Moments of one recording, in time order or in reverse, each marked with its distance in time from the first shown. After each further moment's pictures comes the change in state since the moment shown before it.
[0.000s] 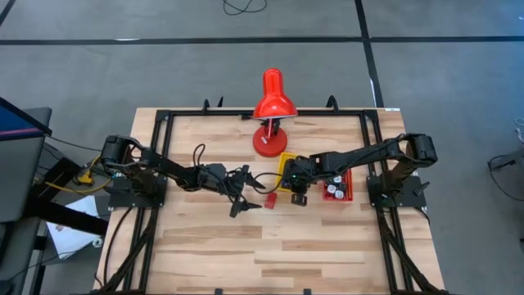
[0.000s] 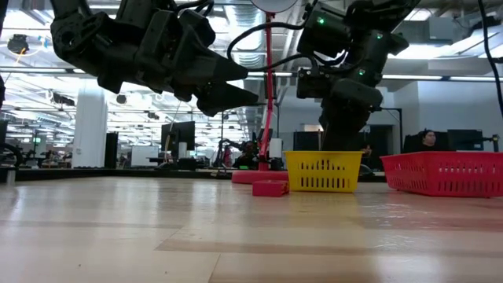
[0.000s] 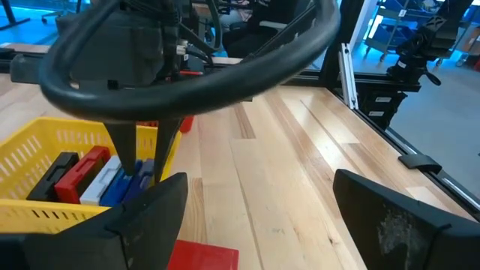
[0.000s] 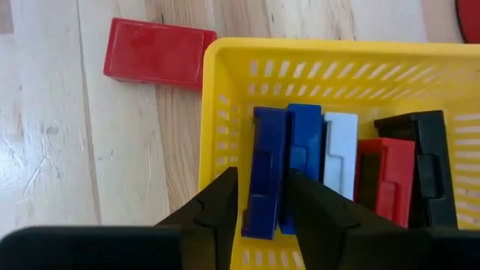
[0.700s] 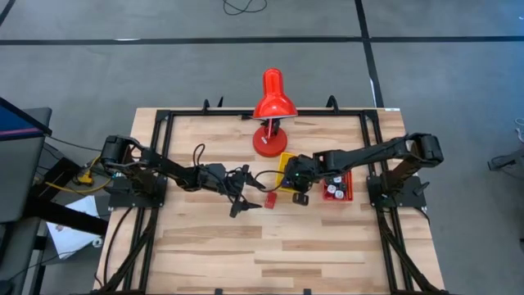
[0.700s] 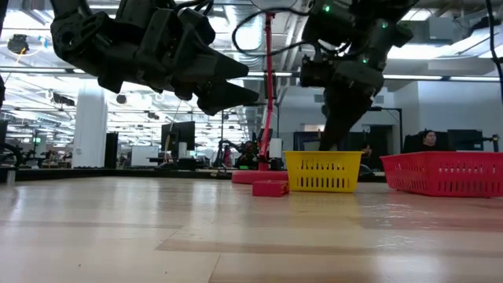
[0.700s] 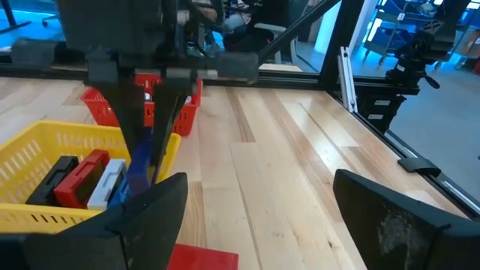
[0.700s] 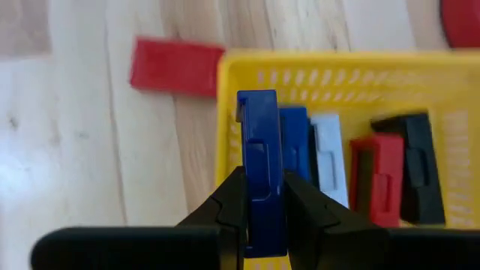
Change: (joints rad) left arm 0.000 0.000 0.000 0.011 0.000 -0.002; right arm 0.001 -0.064 0.000 -0.022 -0.019 0.031
